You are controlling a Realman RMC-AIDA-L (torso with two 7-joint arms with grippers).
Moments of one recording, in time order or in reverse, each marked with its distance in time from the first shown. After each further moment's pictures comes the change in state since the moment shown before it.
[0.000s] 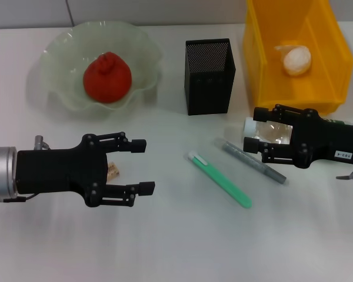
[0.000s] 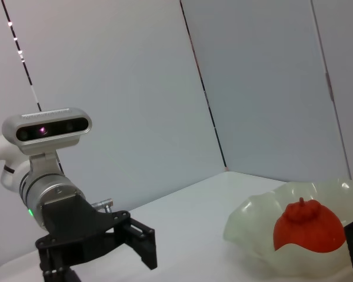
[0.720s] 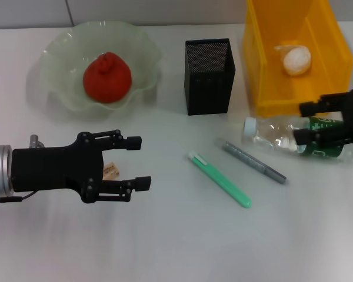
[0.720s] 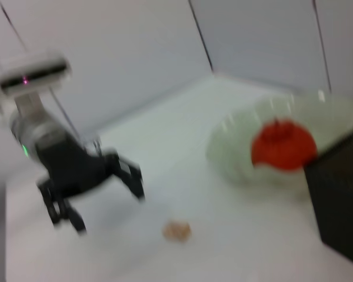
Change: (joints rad) left arm 0.005 0.008 -0.008 -0.004 -0.011 0.002 -0.047; right arm 0.064 -0.032 -0.012 -0.543 -0.271 -0.220 0.554
